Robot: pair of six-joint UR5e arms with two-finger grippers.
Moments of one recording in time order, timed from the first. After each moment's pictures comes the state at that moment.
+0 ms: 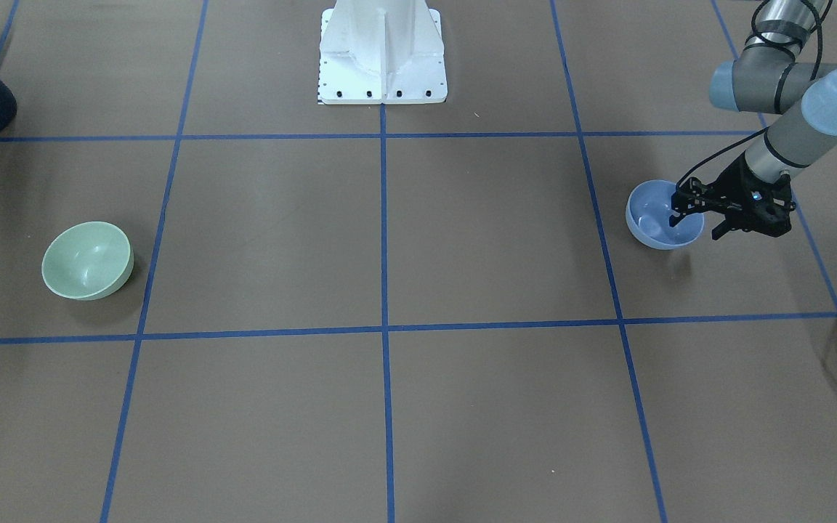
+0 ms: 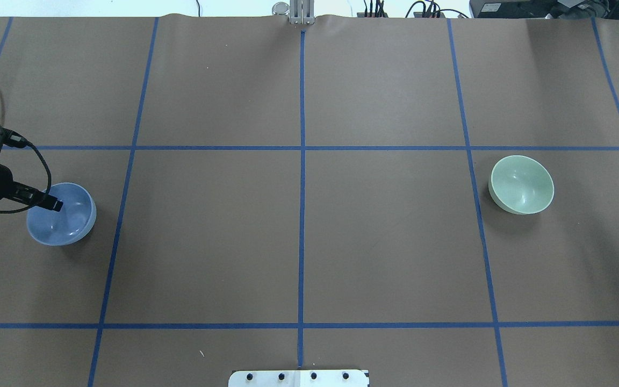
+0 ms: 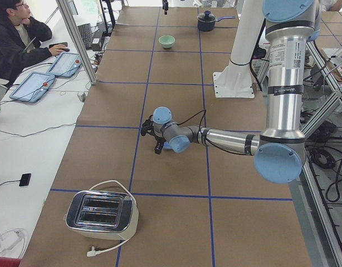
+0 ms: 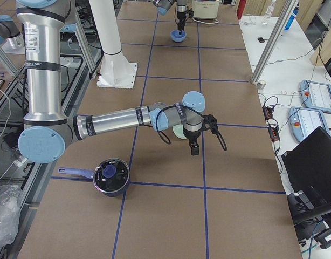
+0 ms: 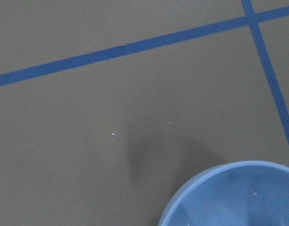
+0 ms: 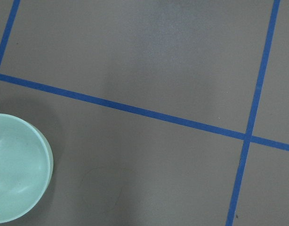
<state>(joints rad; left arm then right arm) -0.91 -1.54 -1.65 -2.26 -2.19 -0.62 1.33 -1.59 1.80 -1.45 2.28 0.16</state>
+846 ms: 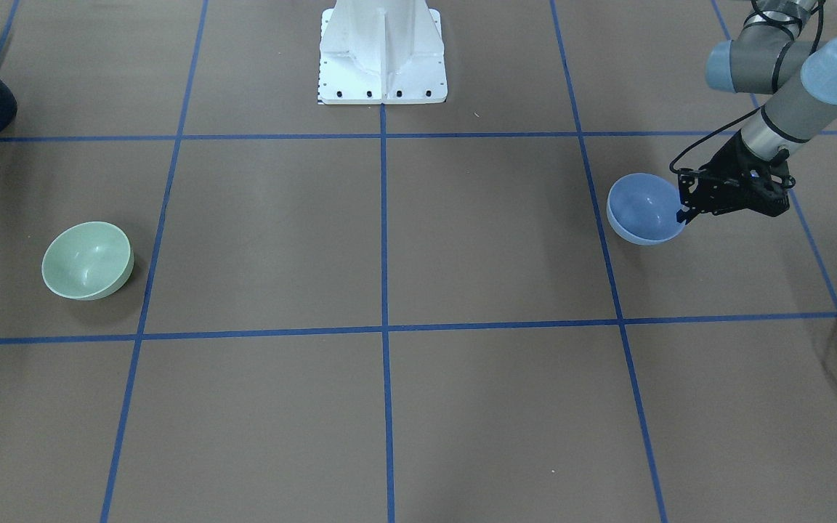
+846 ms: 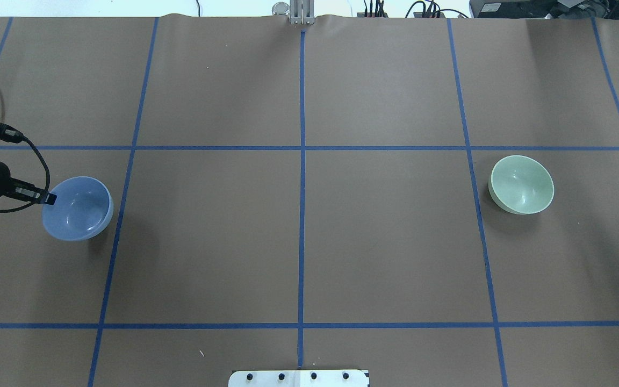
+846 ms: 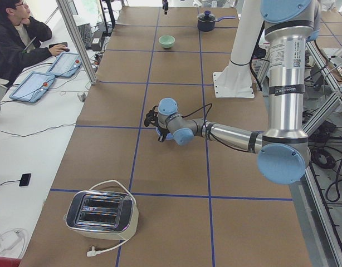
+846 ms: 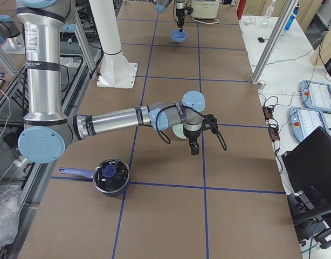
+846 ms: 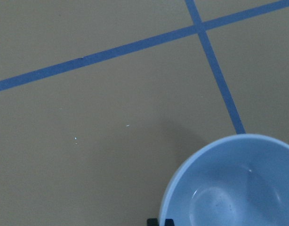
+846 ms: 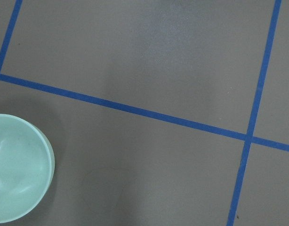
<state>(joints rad) -0.91 -1.52 -1.77 -2.25 -2.18 -0.70 1.33 -1.60 1.80 -1.45 2.28 0.16</state>
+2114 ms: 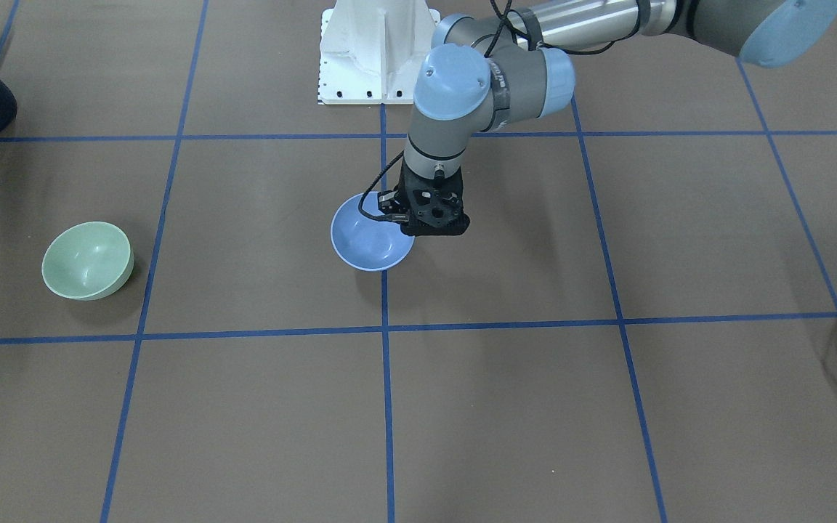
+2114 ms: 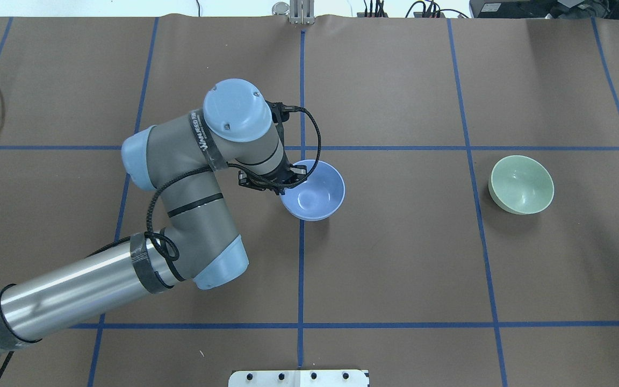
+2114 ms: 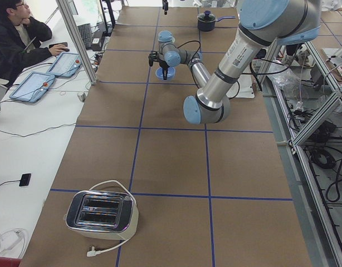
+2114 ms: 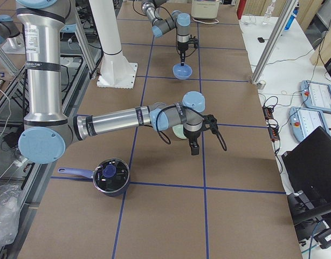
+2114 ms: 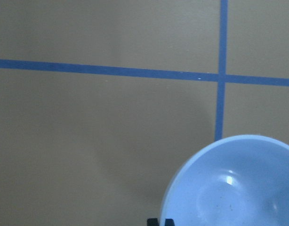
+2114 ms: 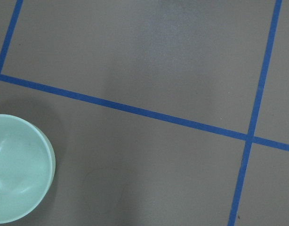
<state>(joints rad) -0.54 -2.39 -1.49 -1.70 -1.93 -1.25 1.33 -1.59 1.80 -1.45 2.28 0.16</state>
